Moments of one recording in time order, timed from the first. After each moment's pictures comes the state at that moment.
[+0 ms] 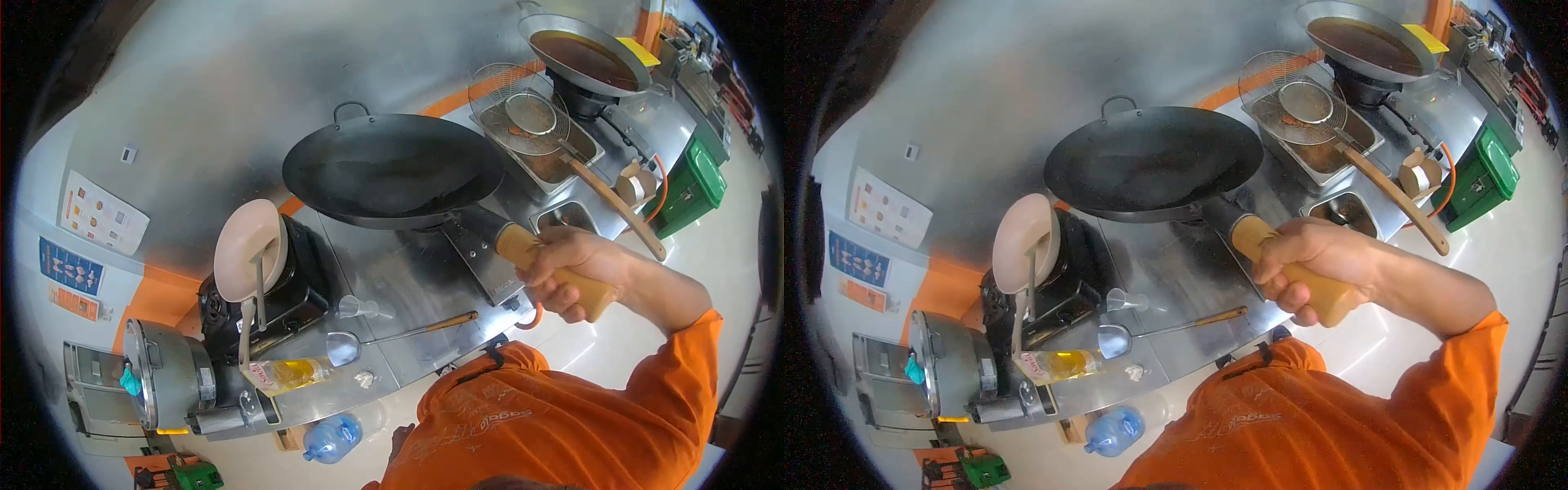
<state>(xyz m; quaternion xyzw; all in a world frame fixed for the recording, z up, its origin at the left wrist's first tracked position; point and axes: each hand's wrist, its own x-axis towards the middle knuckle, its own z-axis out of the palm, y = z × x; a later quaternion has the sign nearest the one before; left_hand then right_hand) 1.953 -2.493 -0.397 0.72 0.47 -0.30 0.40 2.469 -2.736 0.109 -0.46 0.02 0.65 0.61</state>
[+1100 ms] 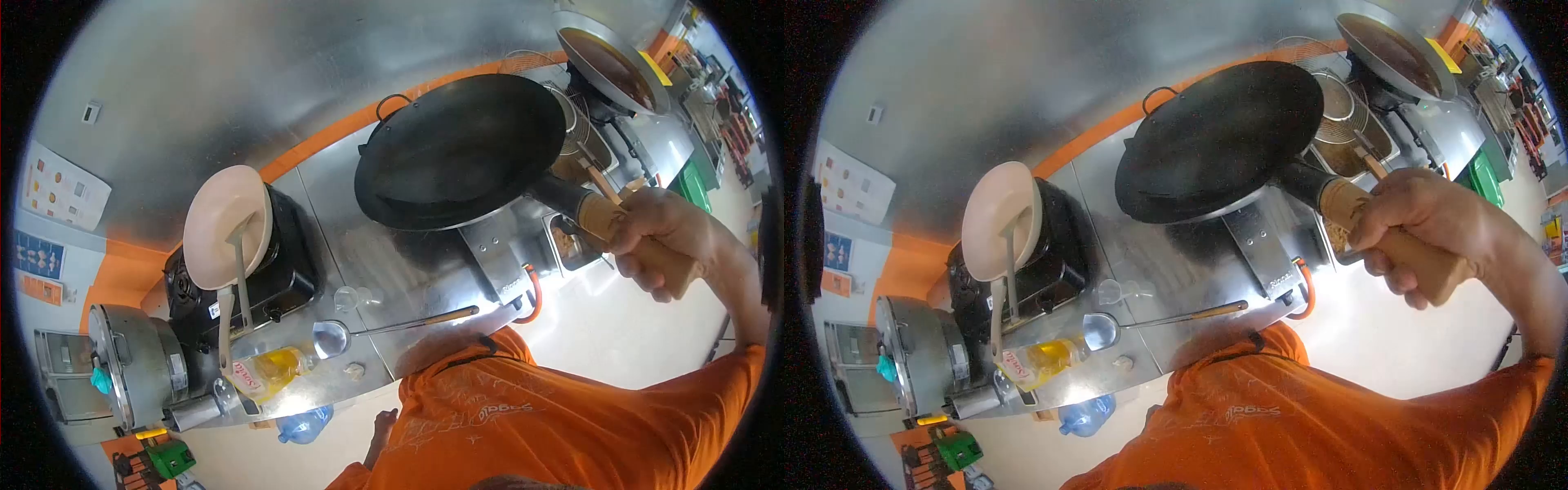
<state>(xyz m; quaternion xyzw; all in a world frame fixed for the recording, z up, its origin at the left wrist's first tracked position) 1.915 -2.463 -0.507 0.83 0.37 -0.29 0.30 2.513 -2.684 0.188 -0.73 0.14 0.51 0.44</state>
